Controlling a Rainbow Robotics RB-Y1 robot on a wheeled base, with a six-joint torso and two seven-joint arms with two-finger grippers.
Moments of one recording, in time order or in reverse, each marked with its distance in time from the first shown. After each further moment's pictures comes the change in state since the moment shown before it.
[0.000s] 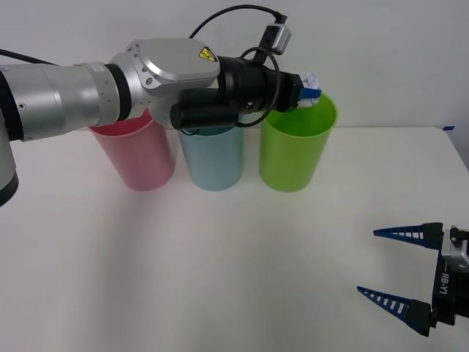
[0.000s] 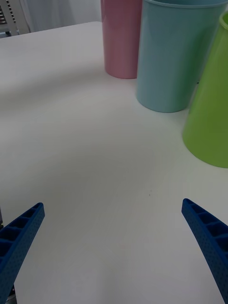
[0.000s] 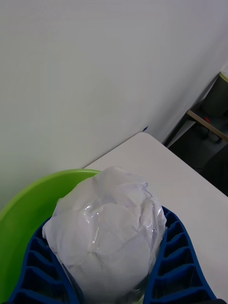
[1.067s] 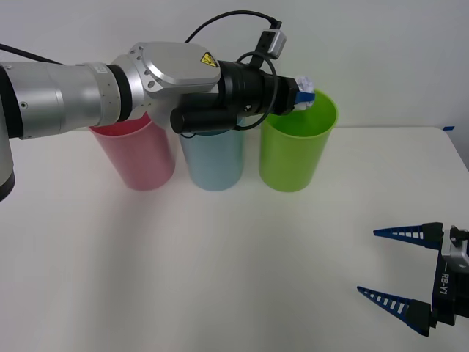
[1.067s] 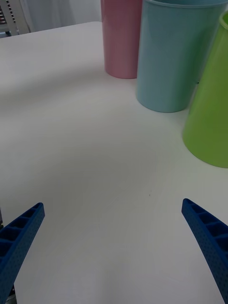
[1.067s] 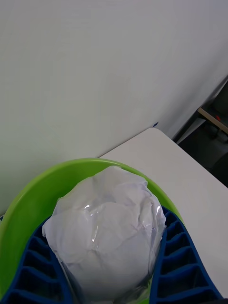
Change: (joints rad) right arm 0.000 0.000 0.000 0.000 0.000 0.000 0.000; left arm -0.023 -0.001 -0.066 0.001 0.020 0.038 0.050
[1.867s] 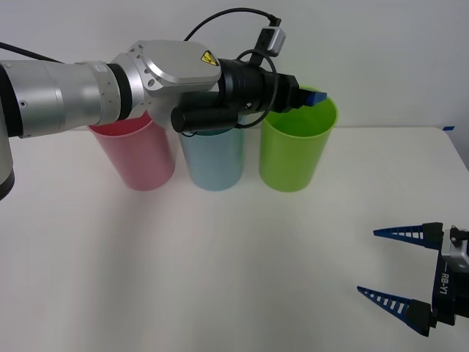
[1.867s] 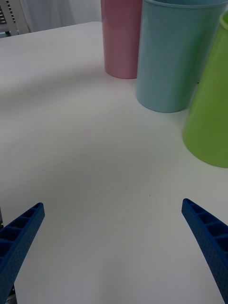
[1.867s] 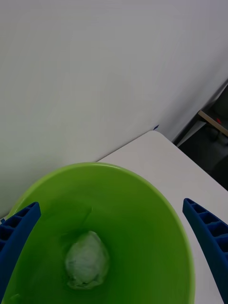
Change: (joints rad) right arm 0.000 0.000 0.000 0.000 0.000 0.000 0.000; left arm -0.003 0.000 0.000 -0.001 0.001 0.010 0.008
